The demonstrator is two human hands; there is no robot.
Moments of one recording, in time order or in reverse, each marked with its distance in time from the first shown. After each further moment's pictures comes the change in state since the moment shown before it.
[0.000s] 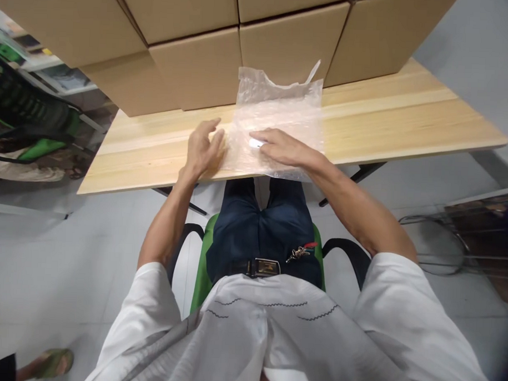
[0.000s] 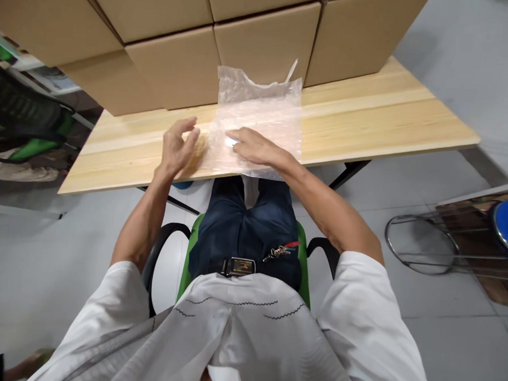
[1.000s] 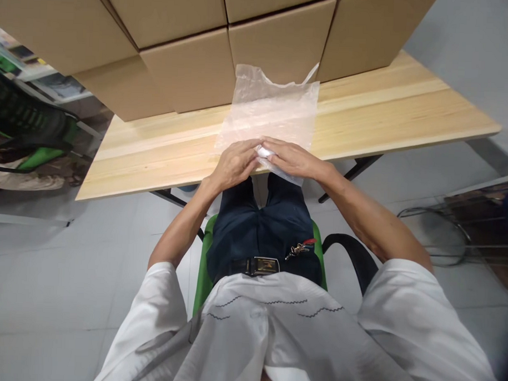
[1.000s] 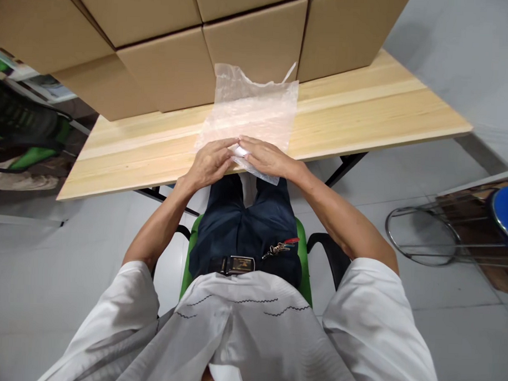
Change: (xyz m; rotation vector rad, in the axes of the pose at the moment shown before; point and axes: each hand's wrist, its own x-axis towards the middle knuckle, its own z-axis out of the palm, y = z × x) left_hand -0.025 0.076 0.046 0.051 -0.356 0.396; right_hand -0.067 0.033 0.015 -0.041 0.074 -0.058
